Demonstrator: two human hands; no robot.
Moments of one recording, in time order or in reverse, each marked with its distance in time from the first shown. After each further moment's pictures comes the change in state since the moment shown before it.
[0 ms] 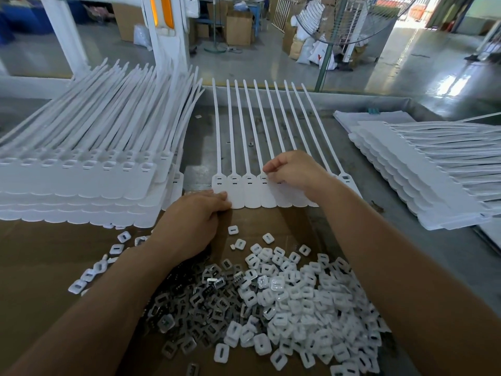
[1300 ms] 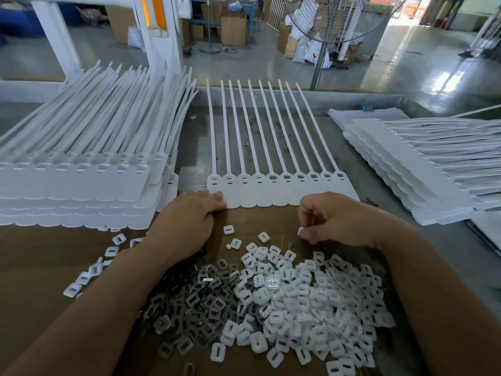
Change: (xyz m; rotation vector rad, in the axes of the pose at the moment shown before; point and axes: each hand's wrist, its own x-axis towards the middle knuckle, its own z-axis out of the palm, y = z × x) left_hand 0.002 -0.001 0.002 0.029 -0.026 -0.021; right_hand -0.093 0.025 -0.038 -0.263 -0.361 -0.121
